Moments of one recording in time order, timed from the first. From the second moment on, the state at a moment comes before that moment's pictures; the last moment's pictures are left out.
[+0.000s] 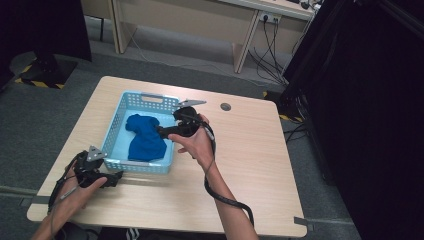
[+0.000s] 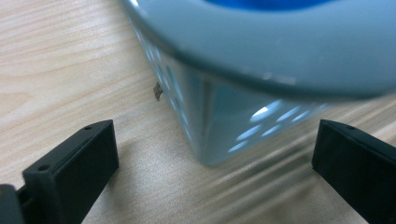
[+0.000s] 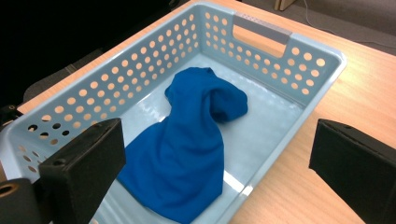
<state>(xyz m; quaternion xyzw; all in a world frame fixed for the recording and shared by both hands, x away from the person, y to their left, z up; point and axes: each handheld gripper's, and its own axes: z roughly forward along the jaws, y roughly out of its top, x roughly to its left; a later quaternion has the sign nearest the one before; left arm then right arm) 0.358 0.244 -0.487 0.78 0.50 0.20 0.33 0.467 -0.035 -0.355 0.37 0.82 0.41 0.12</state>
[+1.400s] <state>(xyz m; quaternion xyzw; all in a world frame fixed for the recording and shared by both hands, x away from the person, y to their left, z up) 0.358 0.244 -0.487 0.77 0.50 0.20 0.33 0.449 -0.116 -0.385 0.40 0.81 0.41 0.13</state>
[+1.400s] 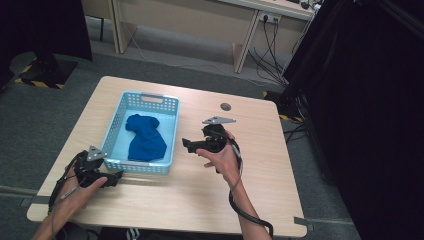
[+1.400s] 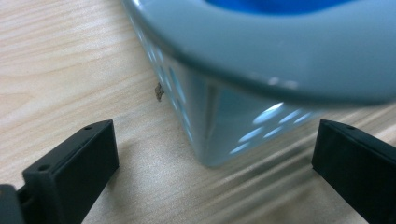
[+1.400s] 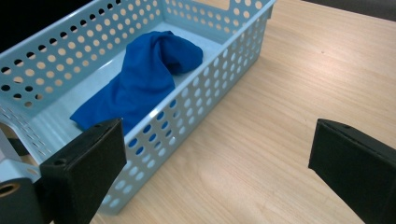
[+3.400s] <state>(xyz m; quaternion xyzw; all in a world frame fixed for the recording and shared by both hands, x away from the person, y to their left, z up) 0.359 0.244 -0.487 0.77 0.50 0.20 0.33 0.432 -0.171 -0.436 0.43 0.80 0.40 0.12</state>
